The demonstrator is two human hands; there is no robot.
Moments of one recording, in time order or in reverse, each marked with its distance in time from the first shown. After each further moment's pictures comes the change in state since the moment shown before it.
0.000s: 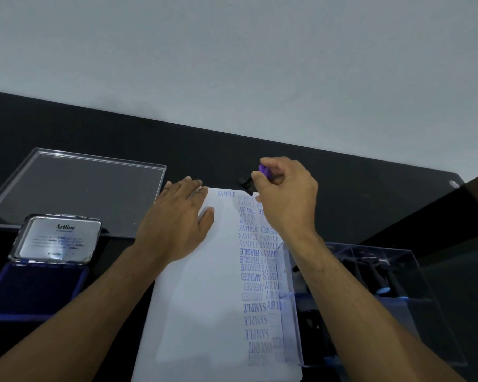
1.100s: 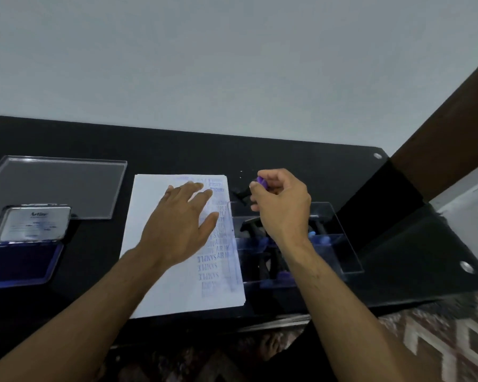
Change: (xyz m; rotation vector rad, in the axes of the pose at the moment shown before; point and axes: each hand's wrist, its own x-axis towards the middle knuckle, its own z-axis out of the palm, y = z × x) left_hand -0.061 0.108 -0.025 -0.135 0.068 0.112; right_hand -0.078 0.012 -0.109 0.164 0.127 0.162
